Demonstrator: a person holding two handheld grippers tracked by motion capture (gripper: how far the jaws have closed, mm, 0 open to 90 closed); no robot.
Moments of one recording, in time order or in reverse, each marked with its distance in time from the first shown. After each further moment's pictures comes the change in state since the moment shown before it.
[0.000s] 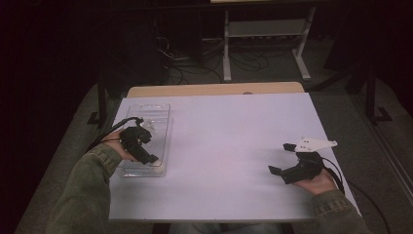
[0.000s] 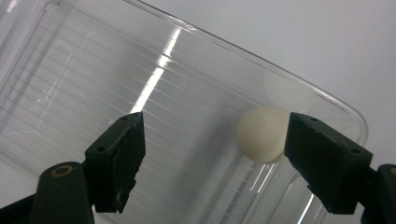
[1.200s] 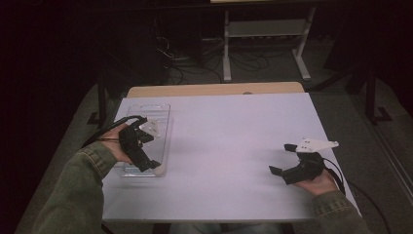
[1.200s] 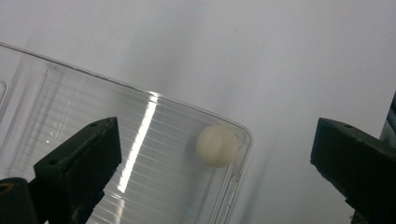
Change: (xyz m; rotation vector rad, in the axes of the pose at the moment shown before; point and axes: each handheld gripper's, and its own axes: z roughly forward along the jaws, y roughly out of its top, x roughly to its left) left arm -0.039 0.022 -0.045 -0.047 -0.006 0.162; right arm 0.000 -0.001 -0.002 -0.002 -0.002 0.007
